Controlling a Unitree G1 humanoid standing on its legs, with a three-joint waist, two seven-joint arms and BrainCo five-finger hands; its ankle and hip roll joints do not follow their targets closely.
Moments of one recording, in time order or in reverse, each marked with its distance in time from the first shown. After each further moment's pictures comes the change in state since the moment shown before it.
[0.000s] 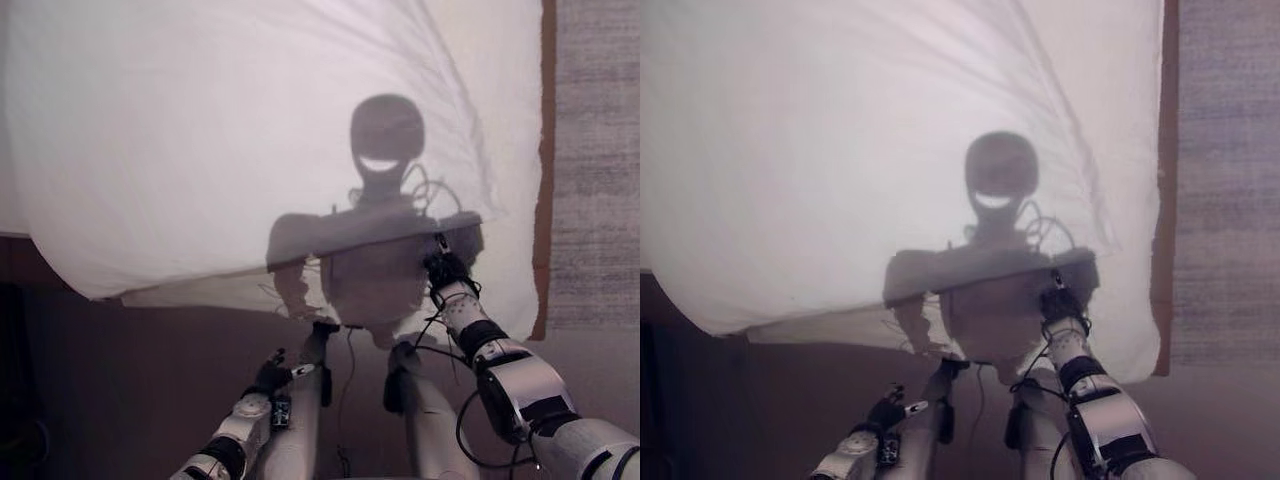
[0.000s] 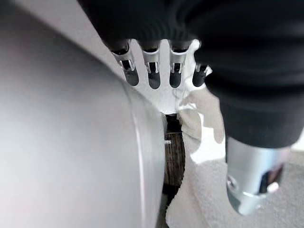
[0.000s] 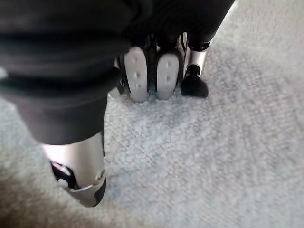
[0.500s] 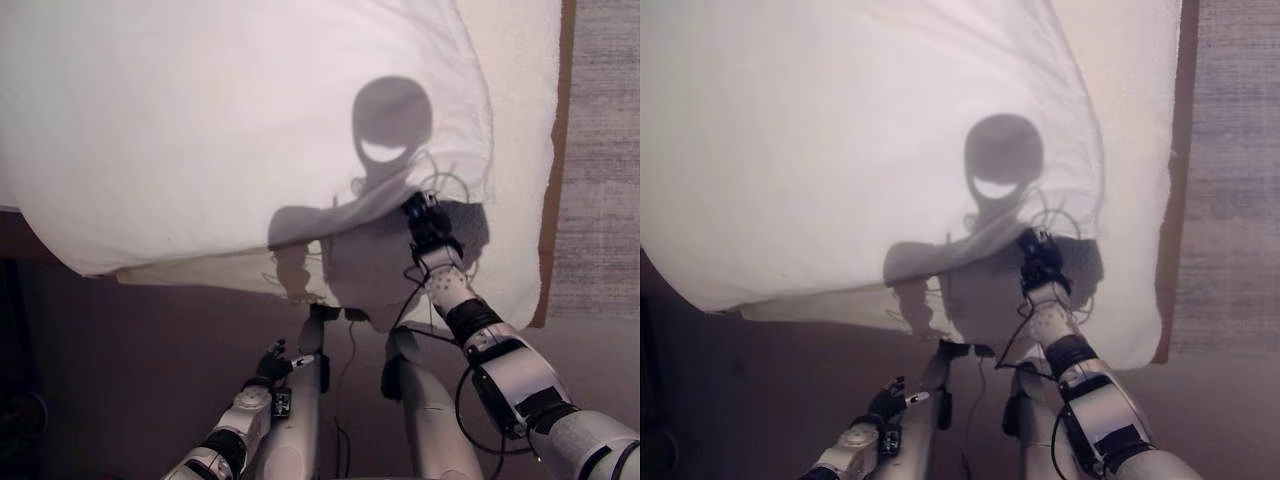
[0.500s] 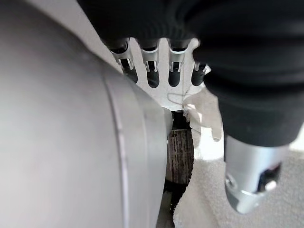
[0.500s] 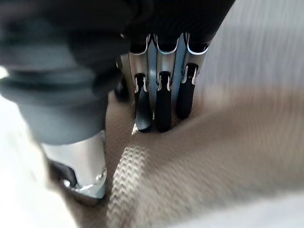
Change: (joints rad) left arm -0.029 -0.002 0.001 -0.006 -0.001 -0.015 0.009; right arm -0.063 -0.004 0.179 -0.422 0.022 -0.106 0.105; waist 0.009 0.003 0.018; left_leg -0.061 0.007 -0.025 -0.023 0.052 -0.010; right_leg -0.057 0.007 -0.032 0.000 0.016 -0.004
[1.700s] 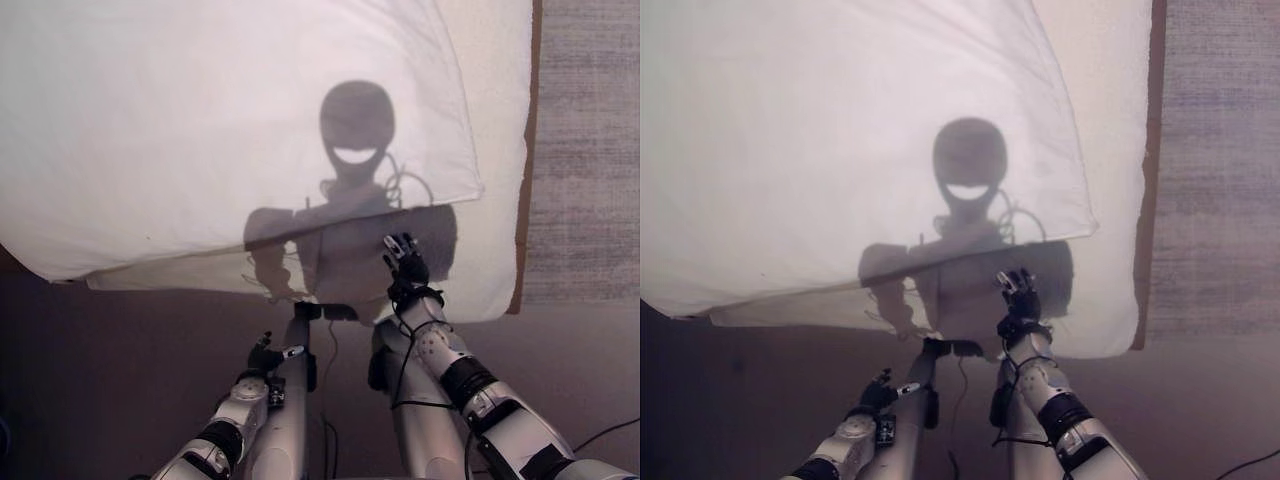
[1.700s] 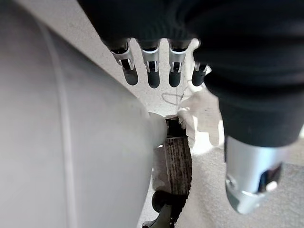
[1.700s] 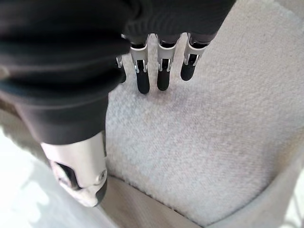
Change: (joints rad) left arm -0.022 0.030 0.003 -0.008 0.002 0.019 0.110; right arm 0.314 0.030 0.131 -0.071 -0.301 0.039 -0.152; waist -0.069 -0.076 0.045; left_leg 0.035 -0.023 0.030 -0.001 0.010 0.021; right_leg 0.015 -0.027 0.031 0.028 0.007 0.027
